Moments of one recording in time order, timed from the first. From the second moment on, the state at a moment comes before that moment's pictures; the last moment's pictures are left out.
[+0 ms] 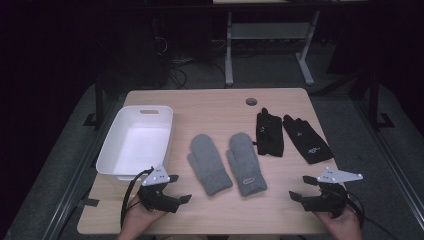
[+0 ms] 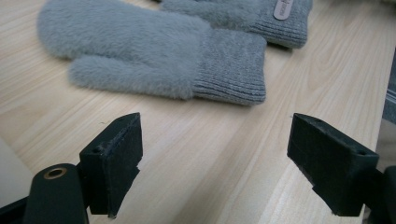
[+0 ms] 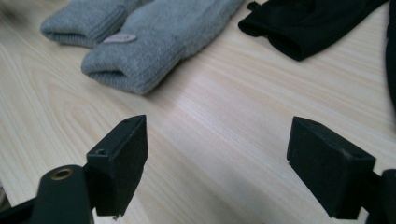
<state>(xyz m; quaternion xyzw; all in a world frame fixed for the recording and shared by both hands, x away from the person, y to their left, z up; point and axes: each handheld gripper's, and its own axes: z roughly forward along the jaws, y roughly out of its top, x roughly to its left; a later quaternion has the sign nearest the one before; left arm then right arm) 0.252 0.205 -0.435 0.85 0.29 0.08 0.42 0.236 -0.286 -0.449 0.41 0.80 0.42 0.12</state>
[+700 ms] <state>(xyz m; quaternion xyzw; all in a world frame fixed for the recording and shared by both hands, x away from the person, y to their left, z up) 0.245 0.170 -0.442 0.88 0.24 0.07 0.41 0.265 -0.246 -0.425 0.36 0.83 0.42 0.10</state>
